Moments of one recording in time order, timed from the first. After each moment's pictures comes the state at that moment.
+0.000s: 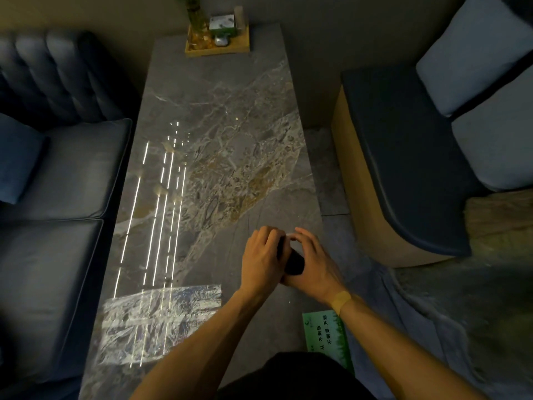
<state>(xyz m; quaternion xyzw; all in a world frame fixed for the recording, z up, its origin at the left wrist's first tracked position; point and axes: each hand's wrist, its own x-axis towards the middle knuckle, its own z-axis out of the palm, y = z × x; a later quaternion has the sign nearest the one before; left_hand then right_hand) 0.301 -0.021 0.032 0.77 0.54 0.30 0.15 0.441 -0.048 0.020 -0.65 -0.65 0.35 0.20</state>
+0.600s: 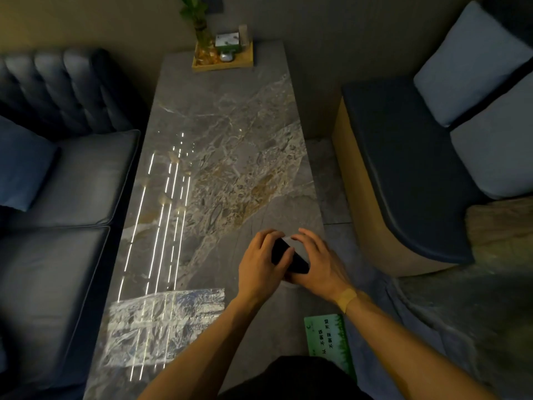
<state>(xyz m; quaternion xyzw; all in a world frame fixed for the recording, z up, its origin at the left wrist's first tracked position) 0.289 -0.032 0.040 0.73 0.58 0.28 0.24 0.452 -0.044 0.030 -0.63 -0.68 0.32 0.18</state>
